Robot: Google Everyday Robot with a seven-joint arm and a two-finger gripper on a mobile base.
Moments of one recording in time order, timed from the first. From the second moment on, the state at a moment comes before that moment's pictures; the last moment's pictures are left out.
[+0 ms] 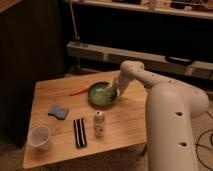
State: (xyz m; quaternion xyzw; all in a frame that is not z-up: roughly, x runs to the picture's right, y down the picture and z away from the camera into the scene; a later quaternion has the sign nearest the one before) arm 0.039 0.017 0.967 -0.31 0.09 0.74 0.59
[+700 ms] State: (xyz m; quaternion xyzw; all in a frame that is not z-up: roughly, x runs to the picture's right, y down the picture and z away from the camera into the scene) arm 0.047 0.022 0.970 -0.31 0.12 0.74 0.58
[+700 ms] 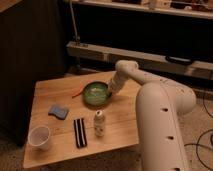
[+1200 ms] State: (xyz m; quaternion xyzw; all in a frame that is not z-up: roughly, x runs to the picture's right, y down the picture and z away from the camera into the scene) arm 0.114 0.013 0.932 -0.27 0.15 0.75 0.58
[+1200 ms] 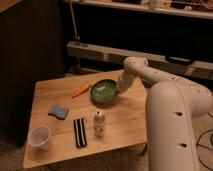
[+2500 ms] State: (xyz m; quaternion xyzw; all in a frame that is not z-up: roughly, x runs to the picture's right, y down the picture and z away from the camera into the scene) arm 0.036 0.087 0.869 -0.32 0.20 0.68 0.63
